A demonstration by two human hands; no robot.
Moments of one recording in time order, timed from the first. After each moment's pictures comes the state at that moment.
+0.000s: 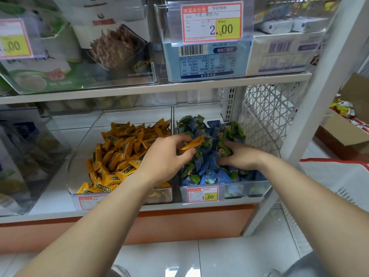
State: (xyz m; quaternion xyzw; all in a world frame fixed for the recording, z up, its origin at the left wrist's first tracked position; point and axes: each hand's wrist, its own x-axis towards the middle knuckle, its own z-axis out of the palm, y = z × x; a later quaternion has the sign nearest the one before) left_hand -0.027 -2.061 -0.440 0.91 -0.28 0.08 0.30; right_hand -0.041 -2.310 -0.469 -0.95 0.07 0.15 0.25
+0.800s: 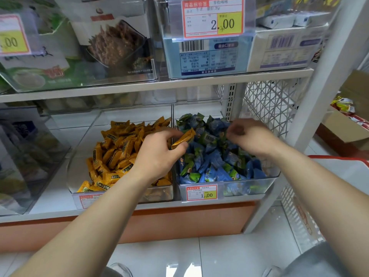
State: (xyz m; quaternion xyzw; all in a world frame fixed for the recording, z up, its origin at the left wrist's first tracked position) left_hand -0.025 -2.050 -0.439 0.90 -0.24 0.12 0.34; right_hand -0.045 -2.323 -0.441 -0.94 0.03 -0.08 0.32
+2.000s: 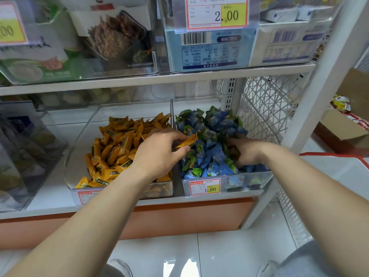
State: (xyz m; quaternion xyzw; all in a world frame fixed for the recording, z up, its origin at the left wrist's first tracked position) left_hand -0.024 -2.048 -0.445 0.93 -0.28 0.11 0.22; right_hand -0.040 -2.318 -0.464 -0.97 0.02 0.21 0.10
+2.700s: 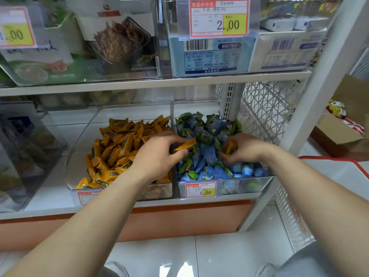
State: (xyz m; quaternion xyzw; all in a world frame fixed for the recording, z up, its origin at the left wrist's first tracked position) left_hand -0.020 -2.042 -0.449 0.92 -0.30 0.08 0.26; right_hand -0.038 -2.322 -0.458 -0.95 0.04 0.12 0.27
